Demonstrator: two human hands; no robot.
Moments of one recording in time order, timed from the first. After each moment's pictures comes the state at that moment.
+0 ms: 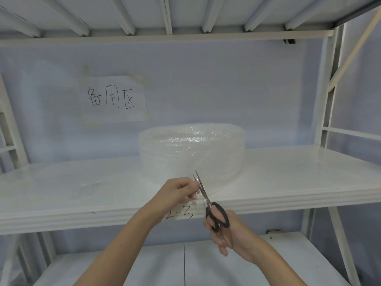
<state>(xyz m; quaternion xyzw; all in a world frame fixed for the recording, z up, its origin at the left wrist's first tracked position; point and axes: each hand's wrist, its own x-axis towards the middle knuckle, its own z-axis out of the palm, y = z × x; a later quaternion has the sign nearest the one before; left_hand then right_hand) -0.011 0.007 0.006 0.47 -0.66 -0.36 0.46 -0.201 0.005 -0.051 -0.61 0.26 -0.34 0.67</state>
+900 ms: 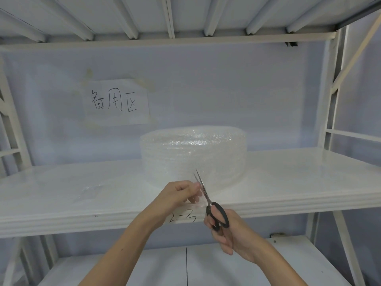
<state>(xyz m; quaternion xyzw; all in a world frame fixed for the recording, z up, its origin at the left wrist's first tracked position) -0.008 0.014 0.011 0.46 -0.66 -0.36 0.47 -0.194 0.006 -0.039 -0.62 0.28 -0.34 0.65</state>
